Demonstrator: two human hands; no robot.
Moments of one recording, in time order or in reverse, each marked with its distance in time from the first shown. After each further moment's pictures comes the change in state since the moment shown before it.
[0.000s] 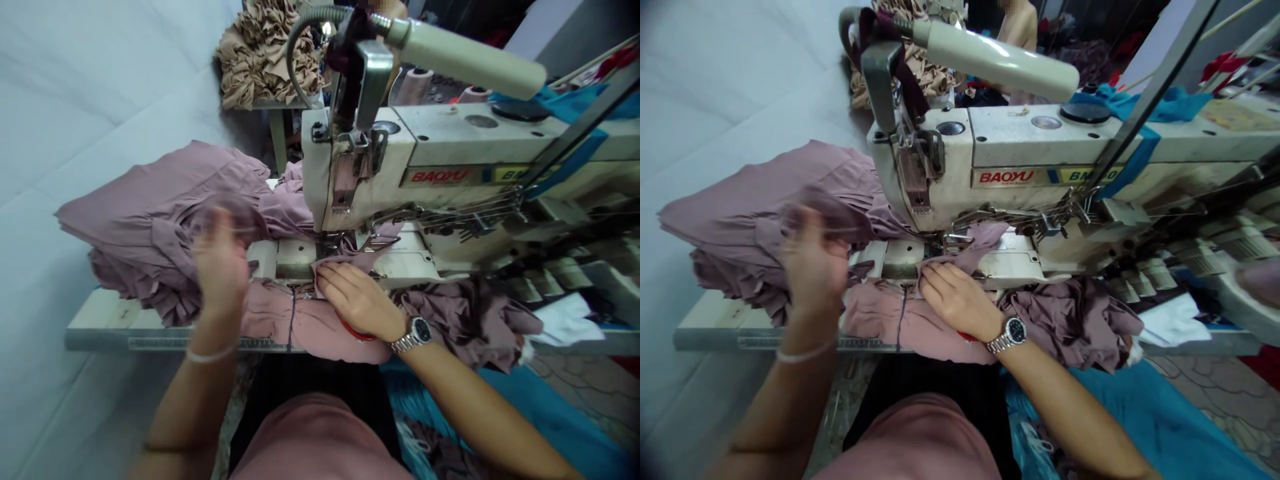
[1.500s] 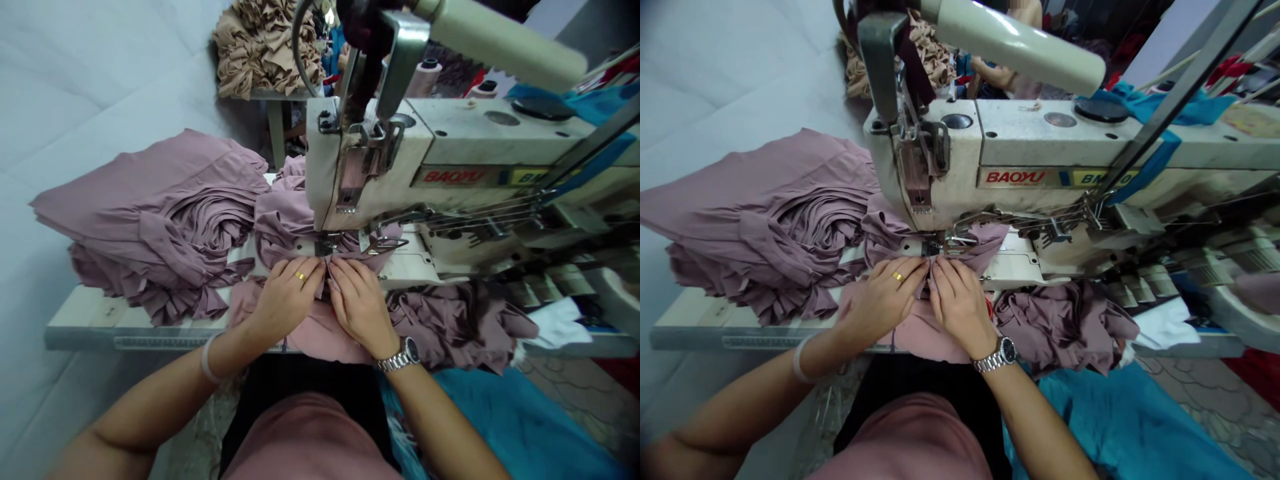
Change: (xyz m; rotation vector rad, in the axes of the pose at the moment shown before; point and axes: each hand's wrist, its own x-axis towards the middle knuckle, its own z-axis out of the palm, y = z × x) left_hand -0.064 0.023 0.045 0.857 -0.606 0.588; right_hand -0.007 -0.023 0.014 0.054 0.130 0.460
